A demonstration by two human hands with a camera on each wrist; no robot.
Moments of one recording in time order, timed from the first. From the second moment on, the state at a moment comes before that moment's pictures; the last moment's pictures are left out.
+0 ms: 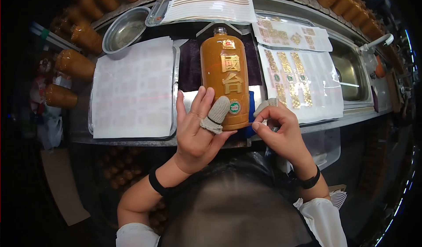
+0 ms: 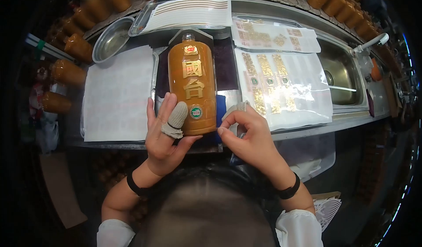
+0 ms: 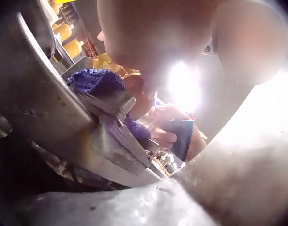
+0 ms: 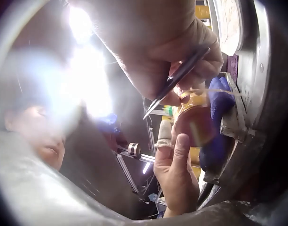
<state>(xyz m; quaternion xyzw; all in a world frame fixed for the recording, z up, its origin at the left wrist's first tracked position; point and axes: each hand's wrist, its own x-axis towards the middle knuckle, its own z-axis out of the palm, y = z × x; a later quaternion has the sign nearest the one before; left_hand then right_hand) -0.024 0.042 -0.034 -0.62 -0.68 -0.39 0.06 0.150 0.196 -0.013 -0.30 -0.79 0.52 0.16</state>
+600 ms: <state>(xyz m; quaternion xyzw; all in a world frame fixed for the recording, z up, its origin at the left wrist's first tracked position) -0.020 0.030 -0.034 -0.68 -0.66 -0.28 0.14 0.148 0.200 -0.017 -0.31 -0.75 0.56 0.16</state>
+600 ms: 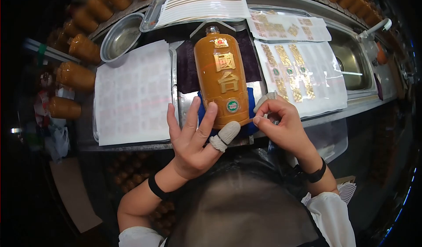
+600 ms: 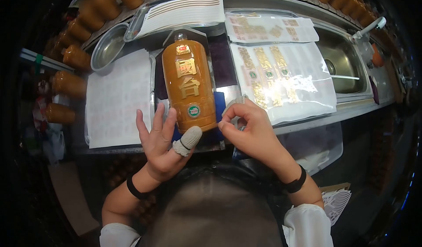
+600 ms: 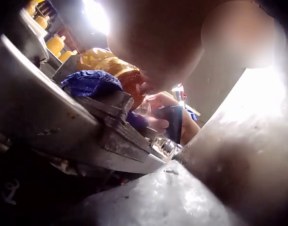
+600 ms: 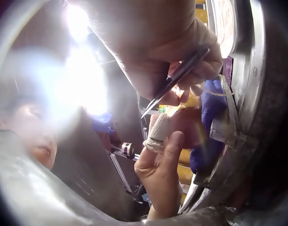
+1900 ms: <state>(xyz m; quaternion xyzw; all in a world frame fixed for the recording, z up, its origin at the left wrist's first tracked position) -0.004 0.064 -0.027 -0.65 -0.68 -0.31 0.17 0.145 0.198 -0.021 -0.31 -0.73 0.59 0.13</state>
